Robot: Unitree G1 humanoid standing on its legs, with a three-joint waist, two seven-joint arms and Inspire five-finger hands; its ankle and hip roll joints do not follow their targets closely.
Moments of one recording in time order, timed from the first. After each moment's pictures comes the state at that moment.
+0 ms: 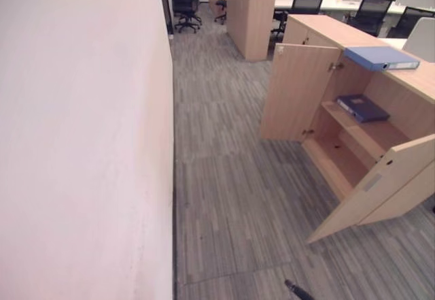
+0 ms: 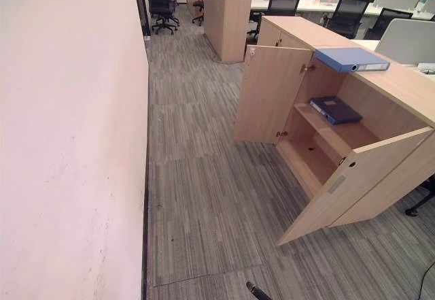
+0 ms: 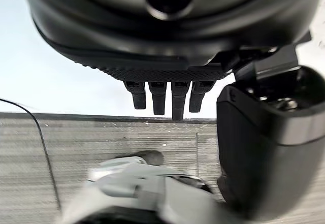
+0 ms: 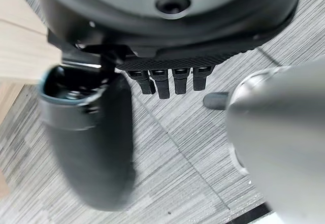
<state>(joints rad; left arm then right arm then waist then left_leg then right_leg) 0.11 0.17 0.00 1.29 -0.27 -0.05 0.05 0.00 -0.17 0.03 1.33 0.59 -0.02 0.06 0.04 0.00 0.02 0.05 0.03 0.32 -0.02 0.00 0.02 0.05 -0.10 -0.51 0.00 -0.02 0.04</state>
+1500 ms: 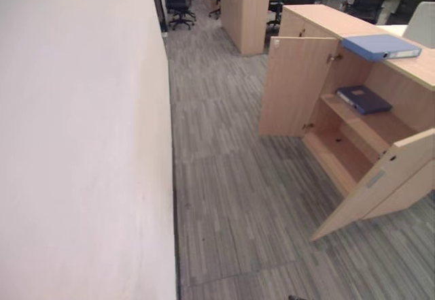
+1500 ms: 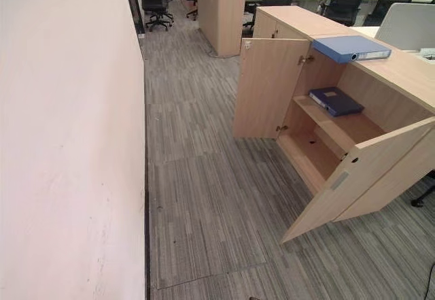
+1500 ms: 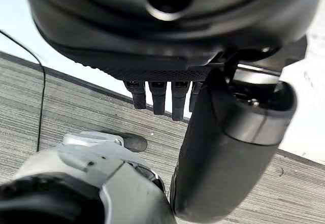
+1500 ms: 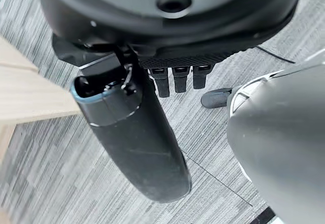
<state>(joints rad) 0.09 0.17 0.07 1.36 -0.50 -0.04 -0.05 0.01 -0.18 -0.04 1.34 0.71 -0.01 0.05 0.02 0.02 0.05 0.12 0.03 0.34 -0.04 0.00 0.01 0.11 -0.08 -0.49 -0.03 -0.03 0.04</state>
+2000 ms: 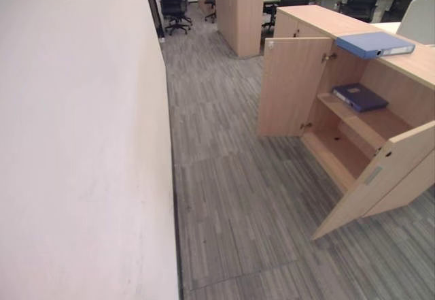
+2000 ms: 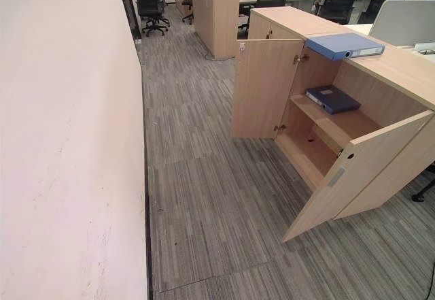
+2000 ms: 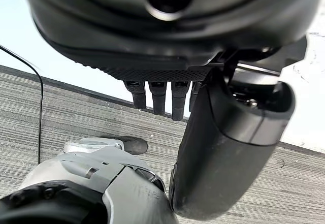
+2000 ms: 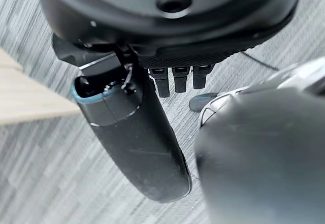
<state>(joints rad) 0.09 0.18 0.04 1.36 -0.45 -0.02 -0.05 0.03 -0.20 0.02 1.34 0.63 0.01 0.05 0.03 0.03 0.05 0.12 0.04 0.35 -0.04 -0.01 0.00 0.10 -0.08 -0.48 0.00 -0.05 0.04</state>
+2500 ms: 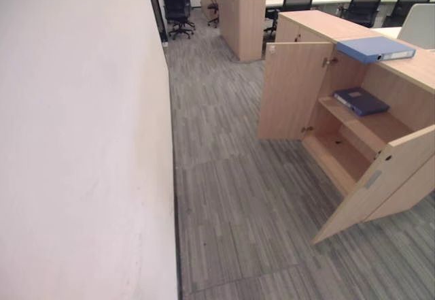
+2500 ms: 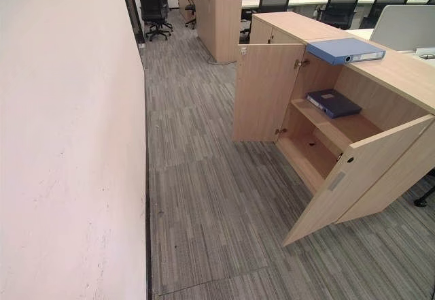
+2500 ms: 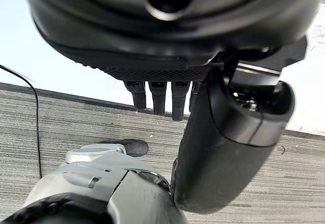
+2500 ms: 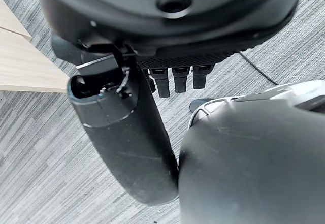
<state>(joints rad) 0.07 0.20 0.02 1.37 -0.38 -0.02 -0.03 0.02 -0.20 0.06 1.34 0.55 0.01 0.06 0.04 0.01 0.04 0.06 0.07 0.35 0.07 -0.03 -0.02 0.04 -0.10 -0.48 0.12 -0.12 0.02</state>
